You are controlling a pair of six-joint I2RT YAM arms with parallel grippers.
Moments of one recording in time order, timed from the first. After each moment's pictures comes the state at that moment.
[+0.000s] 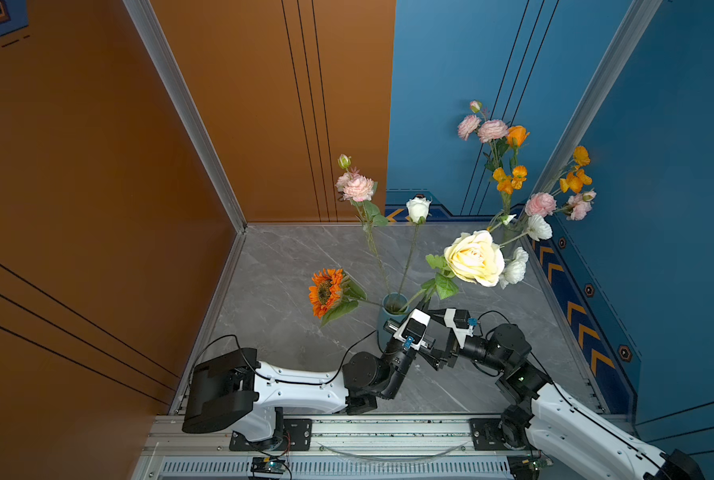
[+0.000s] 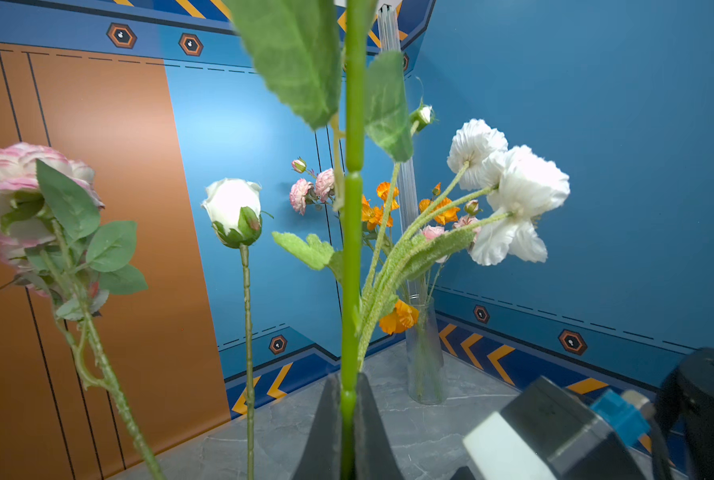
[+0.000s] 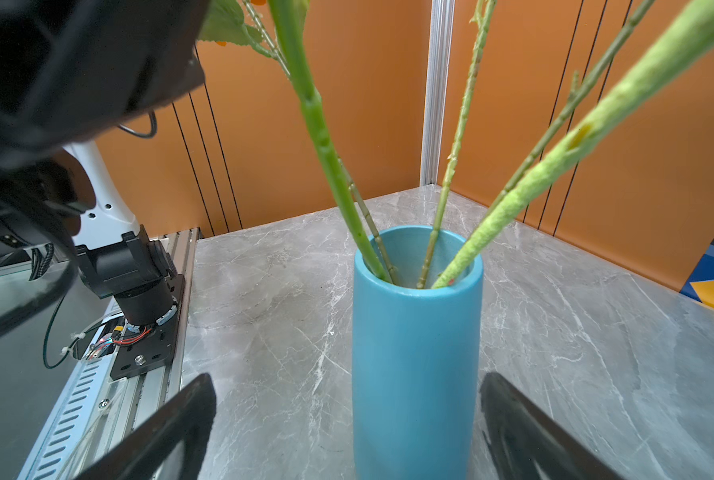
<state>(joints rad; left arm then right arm) -1.39 1.49 0.77 1.25 -0.80 0.50 0.58 0.72 0.25 0.43 -0.58 0.02</state>
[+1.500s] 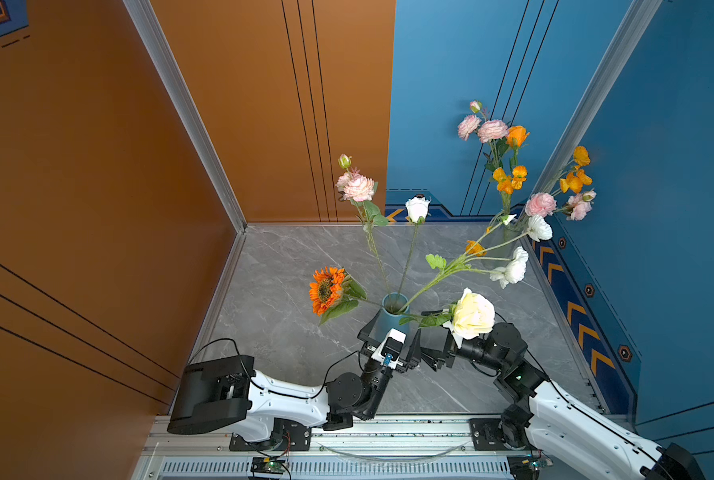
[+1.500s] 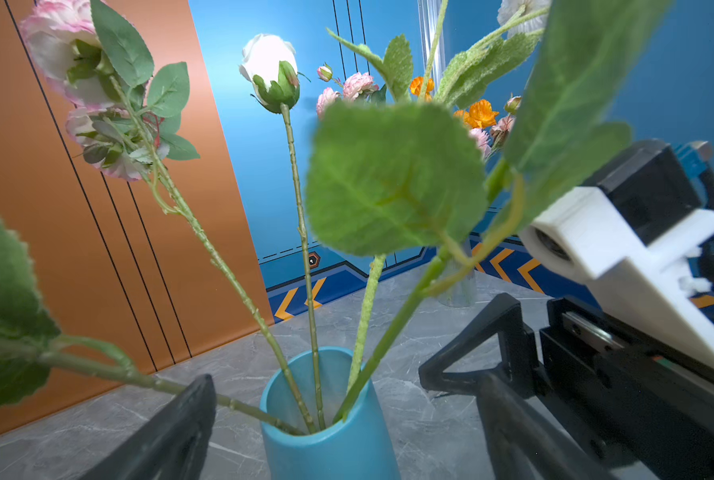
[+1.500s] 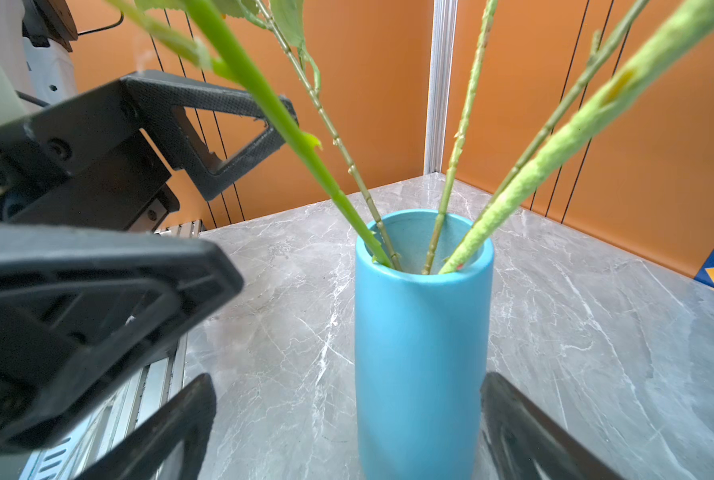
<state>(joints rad) -1.46 1.37 0.48 1.25 -1.00 0.43 0.58 0.76 0.25 0.43 -0.58 0.02</state>
